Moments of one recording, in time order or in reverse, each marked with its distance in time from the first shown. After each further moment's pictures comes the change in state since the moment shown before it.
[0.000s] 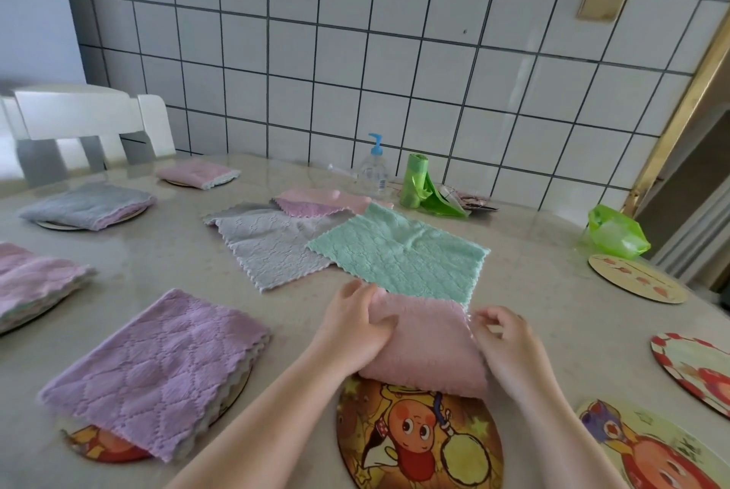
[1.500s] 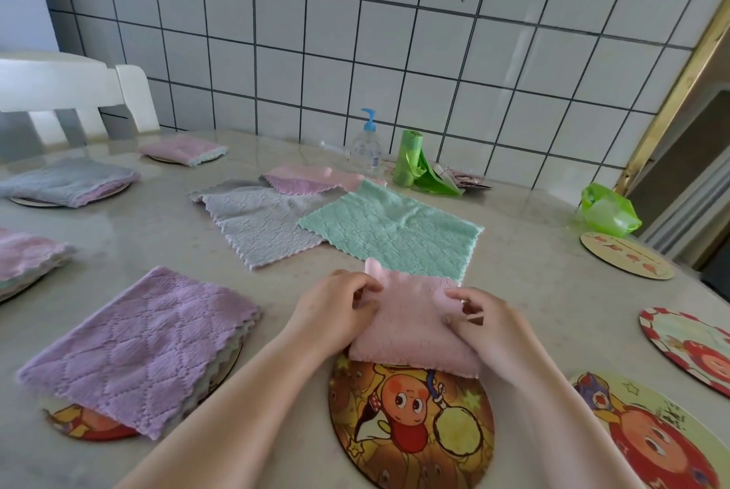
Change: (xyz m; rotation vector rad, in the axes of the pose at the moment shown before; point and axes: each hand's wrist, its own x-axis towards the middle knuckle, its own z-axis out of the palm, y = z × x) left_hand 0.003 -0.024 0.000 0.103 0.026 0.134; right_hand -0.009 -0.005 -0.005 -0.161 -0.212 -0.081
